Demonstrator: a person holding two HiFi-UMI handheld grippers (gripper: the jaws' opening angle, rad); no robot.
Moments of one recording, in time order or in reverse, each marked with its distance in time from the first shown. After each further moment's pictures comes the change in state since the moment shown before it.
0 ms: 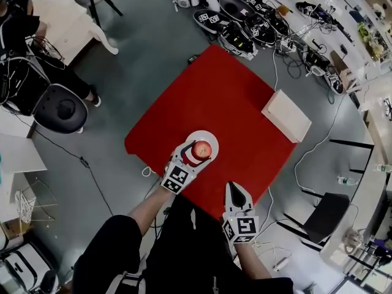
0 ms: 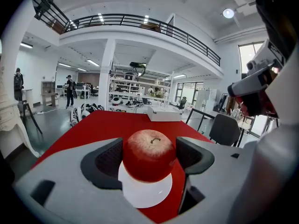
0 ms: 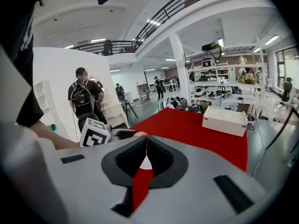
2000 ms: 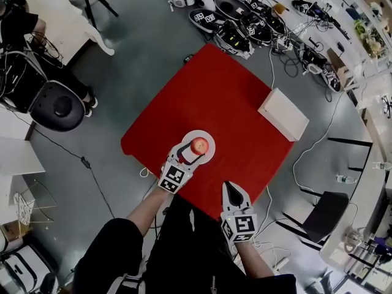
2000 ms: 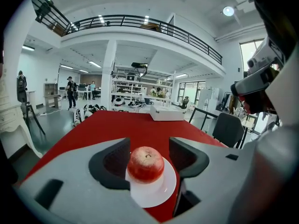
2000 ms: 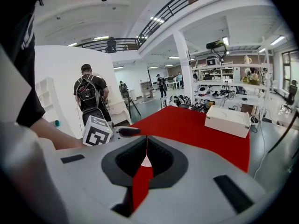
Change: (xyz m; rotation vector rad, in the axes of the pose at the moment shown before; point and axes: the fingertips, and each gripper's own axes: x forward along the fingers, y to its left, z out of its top) left arm 0.010 0.001 -0.014 0.008 -0.004 0.036; right arm 0.001 -0.010 -0.018 -0.033 0.032 0.037
